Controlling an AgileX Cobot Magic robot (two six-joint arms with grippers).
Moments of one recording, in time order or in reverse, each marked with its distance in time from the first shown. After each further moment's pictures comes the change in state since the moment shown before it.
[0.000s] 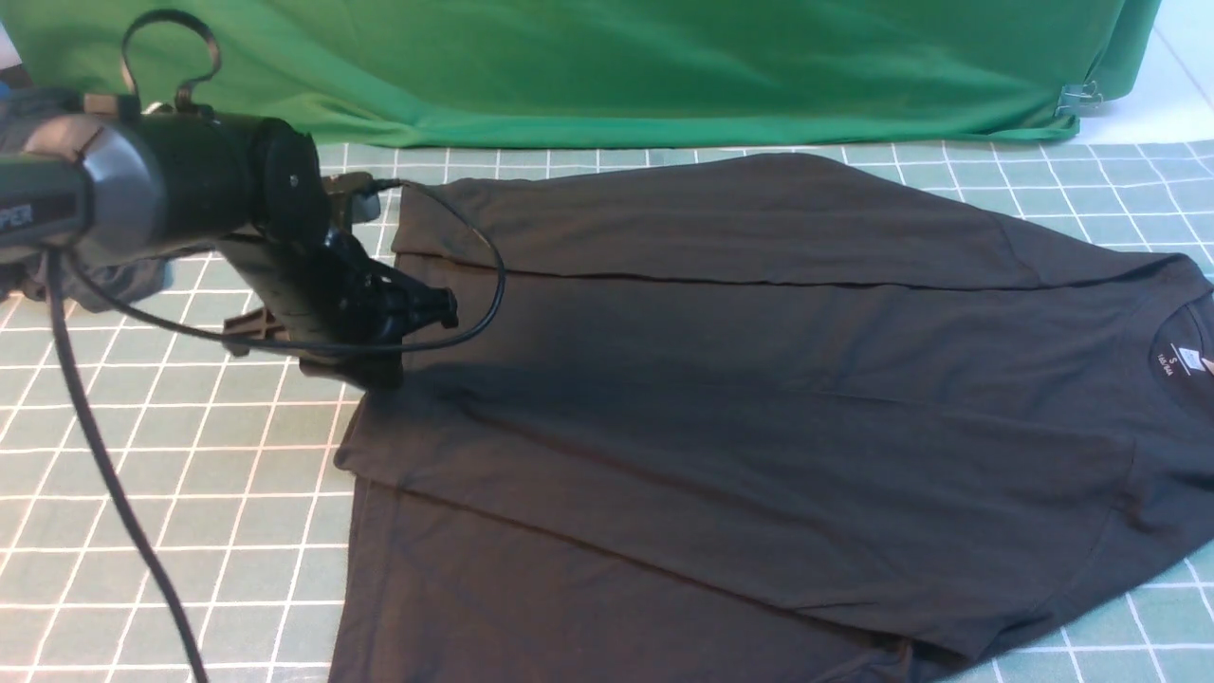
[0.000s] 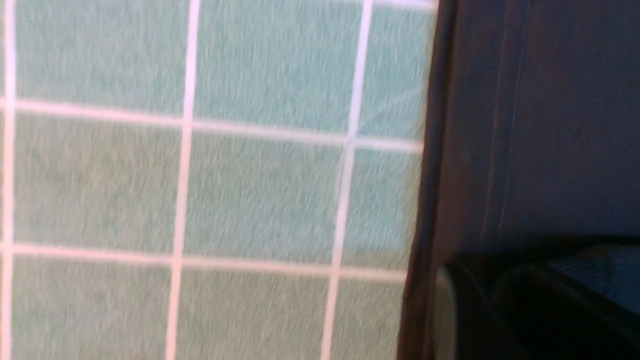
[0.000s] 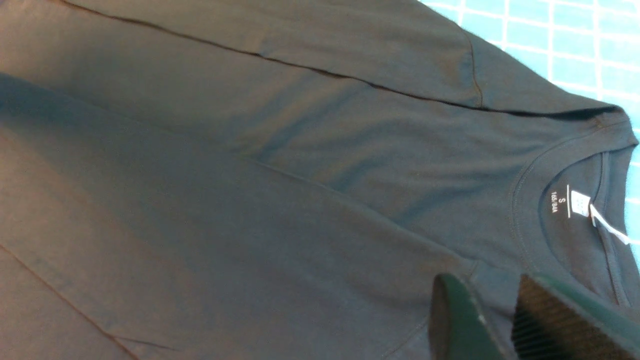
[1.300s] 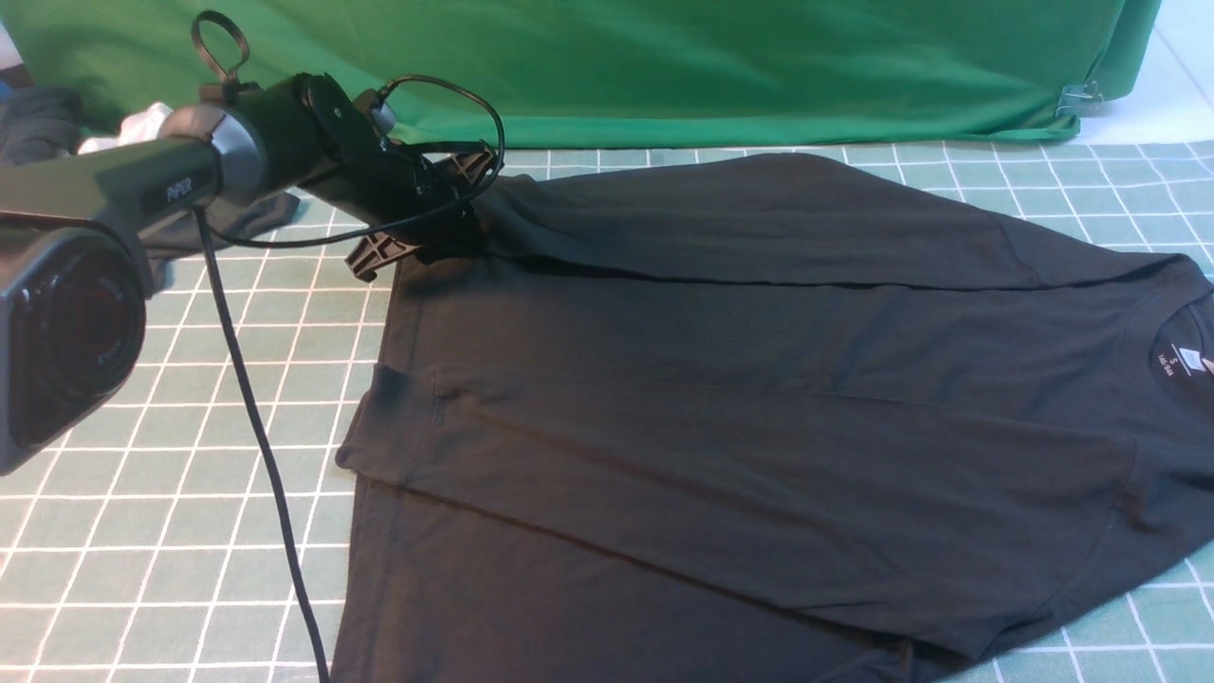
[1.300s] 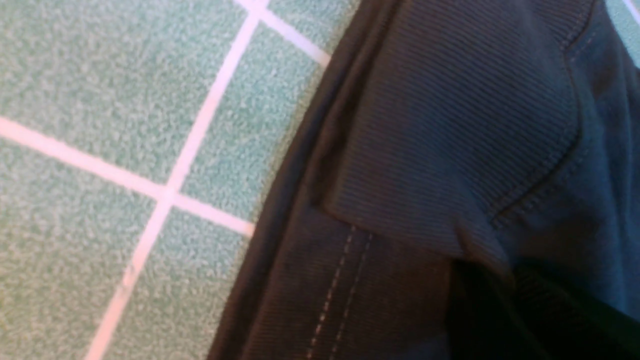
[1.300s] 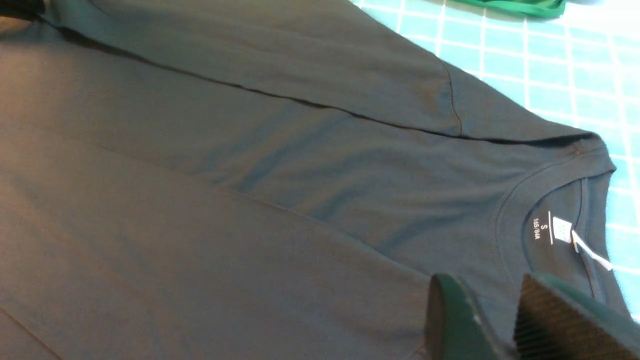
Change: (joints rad) right arm 0.000 0.000 0.039 -0.003 -0.105 0.000; left arm 0.071 0.417 -0.523 -0.444 -0.147 -0.041
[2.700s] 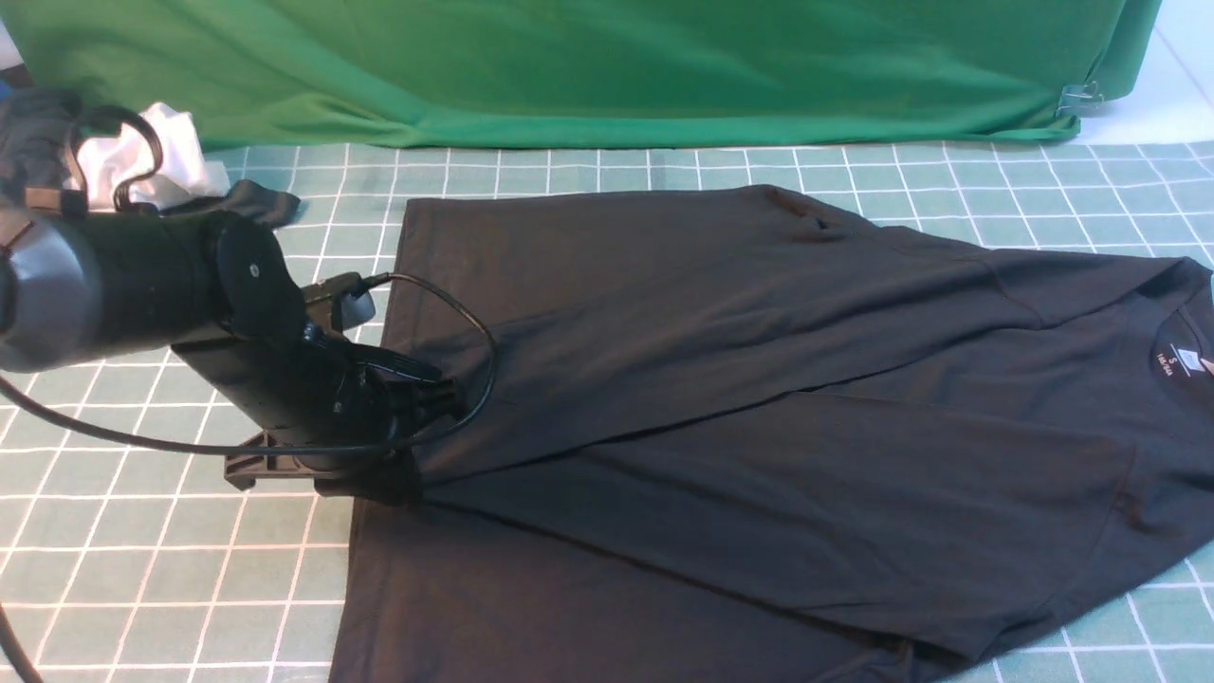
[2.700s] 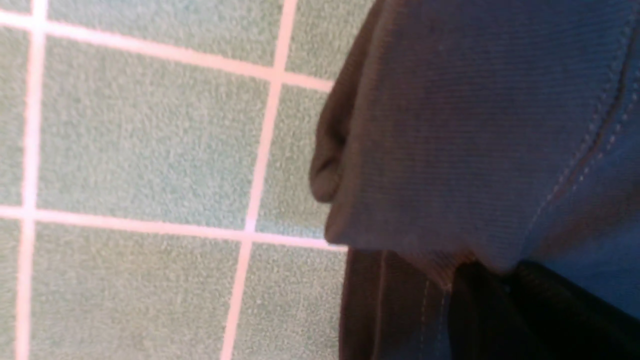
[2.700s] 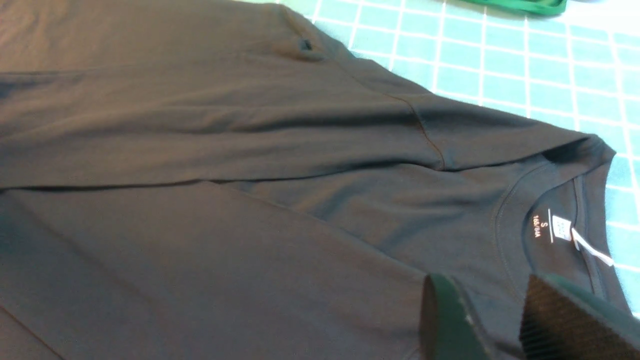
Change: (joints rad) right arm 0.000 0.000 0.000 0.000 0.003 0.003; left arm -0.090 -0.579 0.832 0.191 0.107 0.099
